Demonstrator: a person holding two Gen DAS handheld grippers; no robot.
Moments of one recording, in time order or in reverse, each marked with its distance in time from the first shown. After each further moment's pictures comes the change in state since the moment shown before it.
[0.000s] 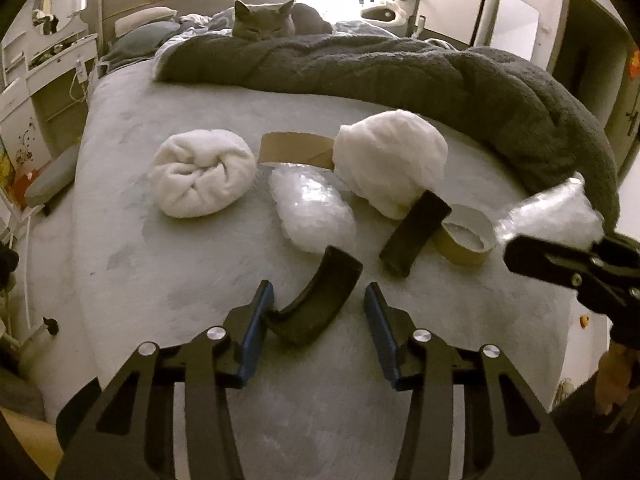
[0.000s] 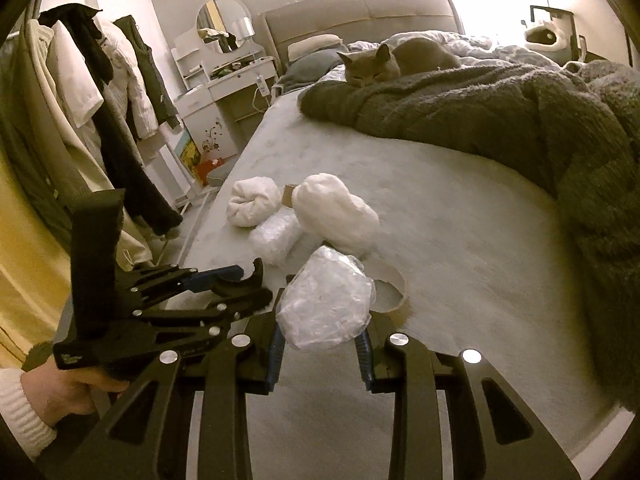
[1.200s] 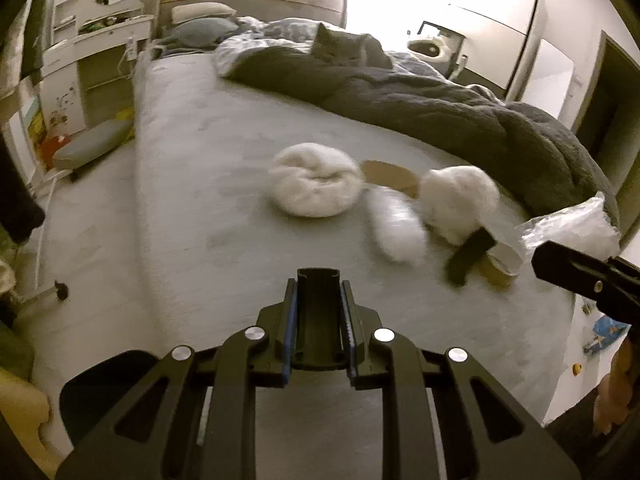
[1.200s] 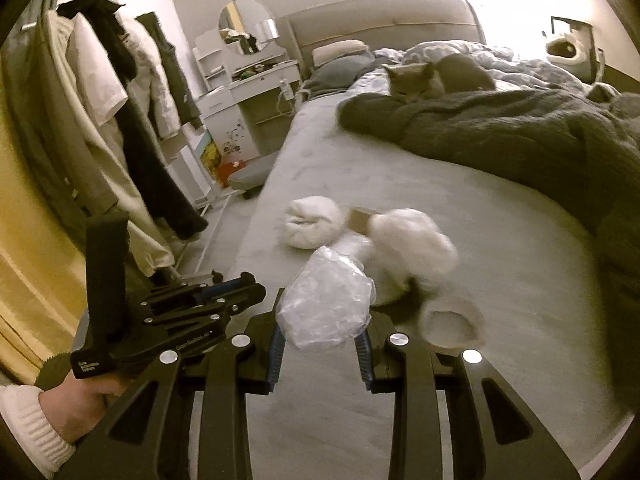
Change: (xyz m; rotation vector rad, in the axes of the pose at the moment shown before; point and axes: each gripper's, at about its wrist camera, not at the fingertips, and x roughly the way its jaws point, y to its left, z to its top) left arm -0.046 0.067 -0.012 -0.161 -0.067 0.051; right arm 0.009 0.064 0.023 -0.046 -0.013 0.061
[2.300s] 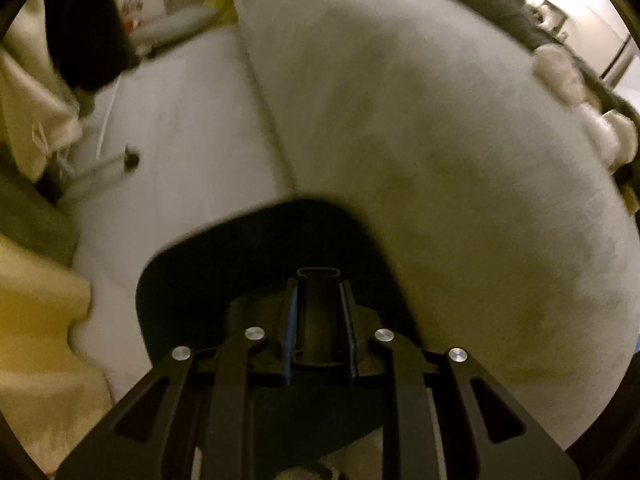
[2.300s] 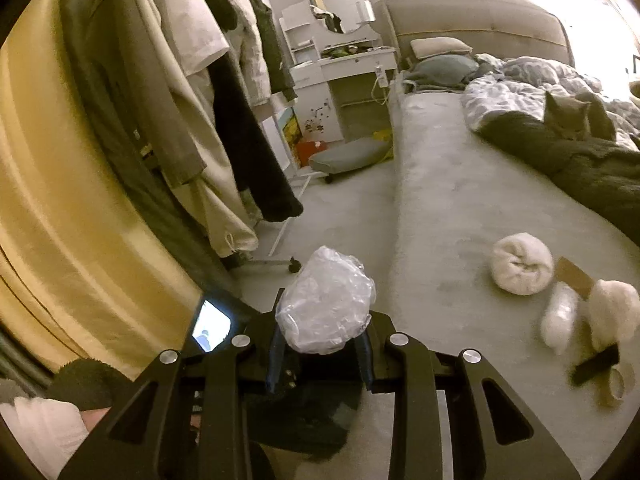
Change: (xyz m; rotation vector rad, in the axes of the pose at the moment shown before) left arm -0.005 0.177 -0.108 -0.221 0.360 0.178; right arm 0.060 0.169 0.023 -0.166 0.059 0.192
